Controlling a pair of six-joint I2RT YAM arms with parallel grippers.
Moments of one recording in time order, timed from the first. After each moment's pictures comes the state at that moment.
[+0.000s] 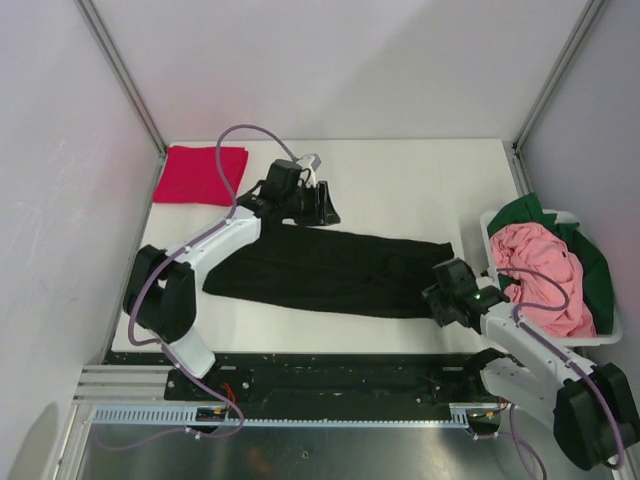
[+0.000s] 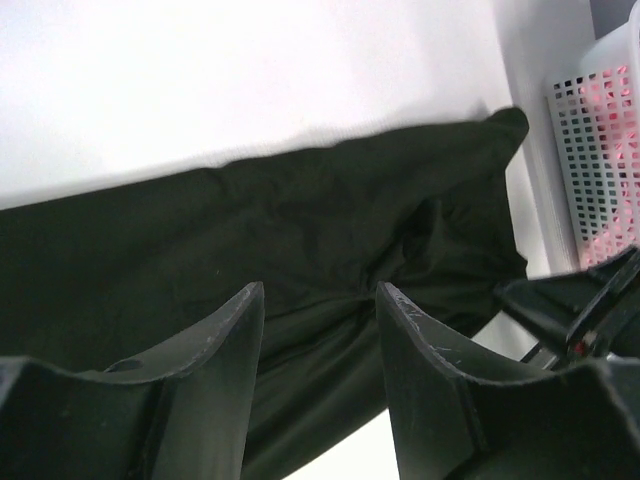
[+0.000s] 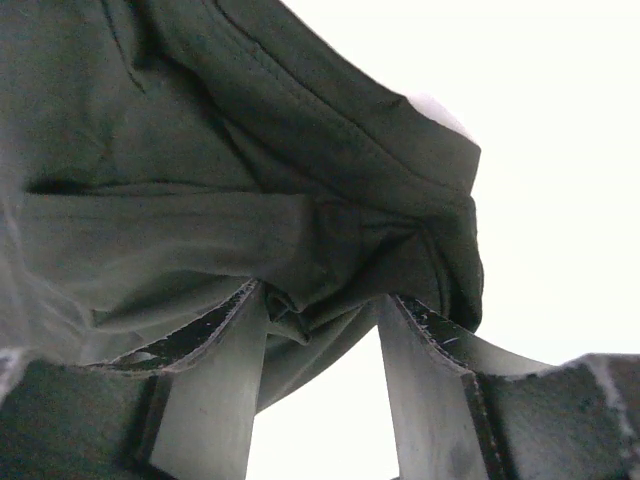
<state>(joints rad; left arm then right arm) -0.53 1.67 1.28 -0.27 0.29 -0.46 0.47 0.93 0.44 -0.63 0.24 1.53</state>
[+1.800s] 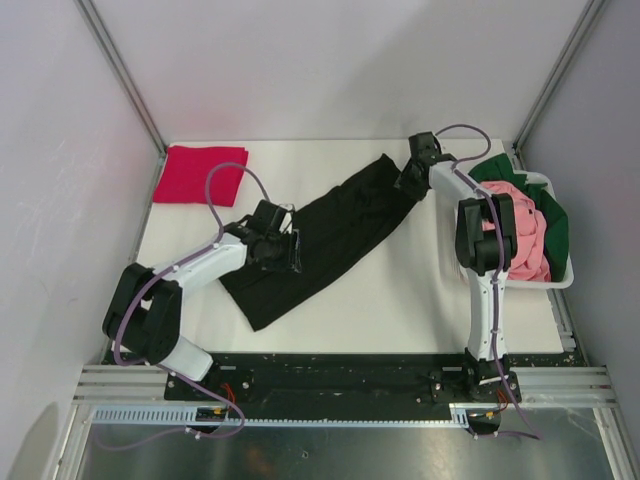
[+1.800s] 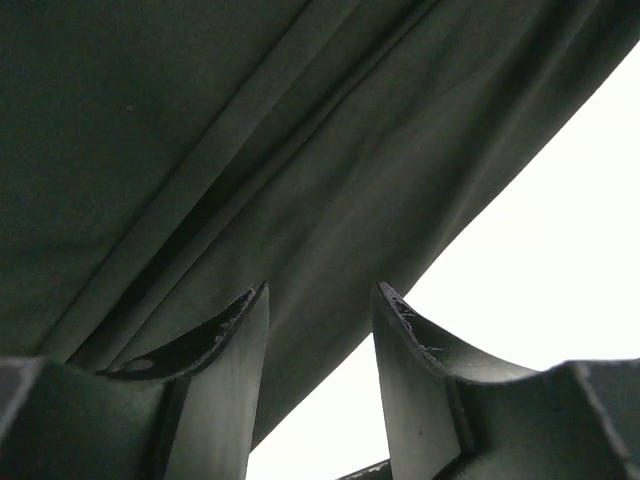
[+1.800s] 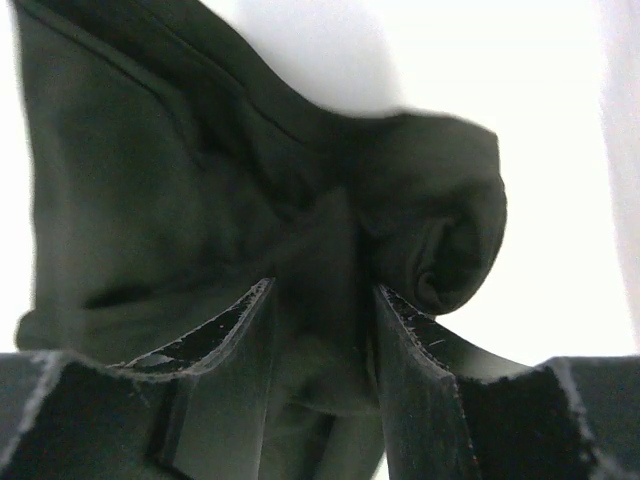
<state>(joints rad) -0.49 1.51 0.96 -0.48 0.10 -0.40 0.20 2.29 1.90 -0.54 0.10 0.70</state>
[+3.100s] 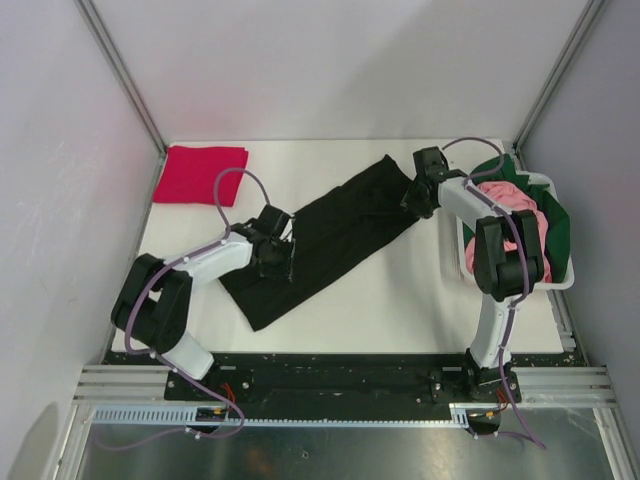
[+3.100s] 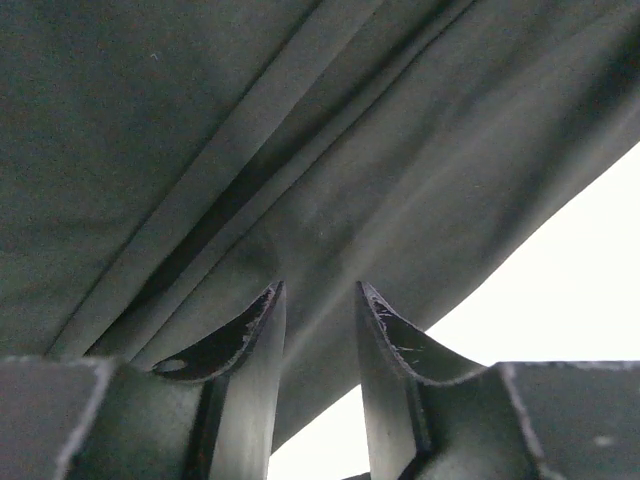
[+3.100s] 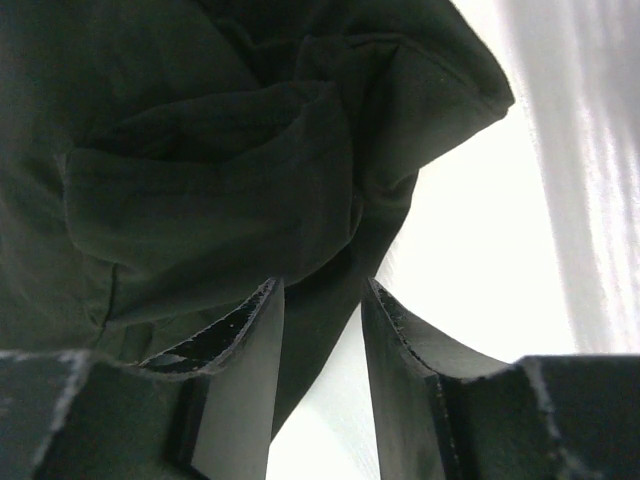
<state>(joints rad) -0.49 1.57 0.94 -0.54 0.06 -0.36 0.23 1.95 1.49 -0.52 0.15 0.70</state>
